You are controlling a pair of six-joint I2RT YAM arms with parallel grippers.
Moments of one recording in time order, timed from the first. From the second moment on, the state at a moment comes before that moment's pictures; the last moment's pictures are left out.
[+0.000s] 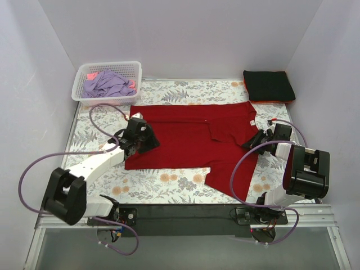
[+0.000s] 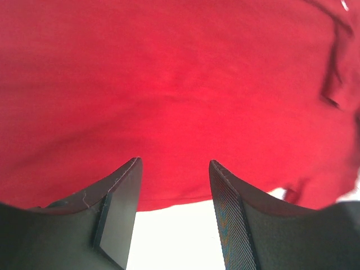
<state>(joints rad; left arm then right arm) -0.46 1.28 0.75 -0.30 -0.04 -0.76 -0.23 1.53 0.58 0.04 -0.61 0.44</state>
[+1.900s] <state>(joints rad) -0.85 2.25 1.64 -0.21 -0.06 -0.82 -0.23 1.55 0.62 0.01 -0.60 0.42</state>
